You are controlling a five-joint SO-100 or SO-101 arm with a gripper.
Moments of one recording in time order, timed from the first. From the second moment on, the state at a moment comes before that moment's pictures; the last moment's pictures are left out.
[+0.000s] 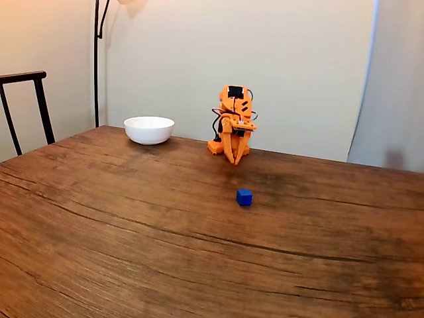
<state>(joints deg) -9.9 189.1 178.7 62.5 100.5</state>
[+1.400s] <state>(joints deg) -6.6 143.5 128.5 62.3 101.6</state>
